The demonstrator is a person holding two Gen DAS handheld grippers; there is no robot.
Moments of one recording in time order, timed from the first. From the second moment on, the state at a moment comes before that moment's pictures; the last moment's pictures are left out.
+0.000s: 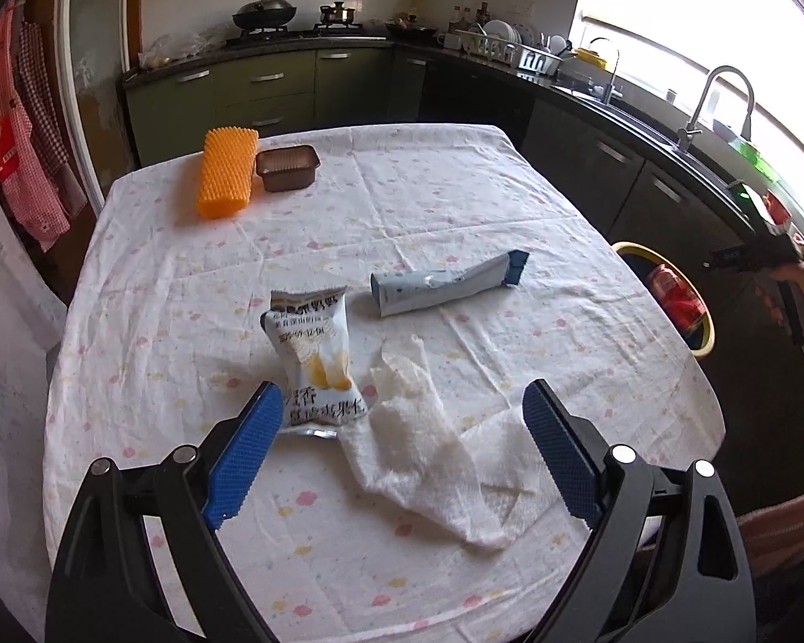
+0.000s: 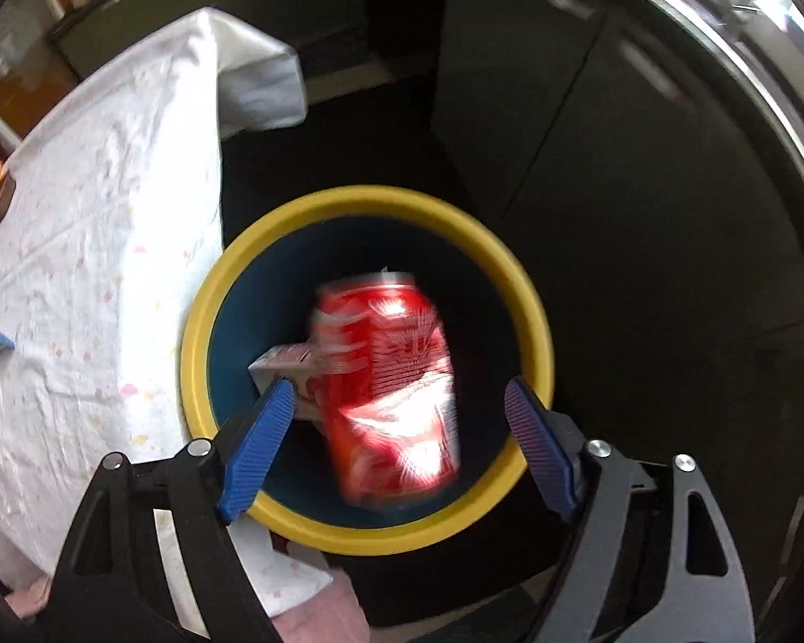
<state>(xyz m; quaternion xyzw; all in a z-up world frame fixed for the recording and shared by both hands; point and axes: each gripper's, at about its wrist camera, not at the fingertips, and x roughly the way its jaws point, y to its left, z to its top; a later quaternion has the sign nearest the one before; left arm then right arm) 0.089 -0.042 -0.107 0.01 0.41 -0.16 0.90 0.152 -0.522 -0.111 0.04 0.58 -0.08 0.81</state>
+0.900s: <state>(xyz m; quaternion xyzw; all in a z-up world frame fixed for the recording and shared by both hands) 0.169 -0.033 -0.152 0.02 0.49 0.00 0.87 0.054 -0.429 -0.099 0.01 0.52 0.06 0.85</state>
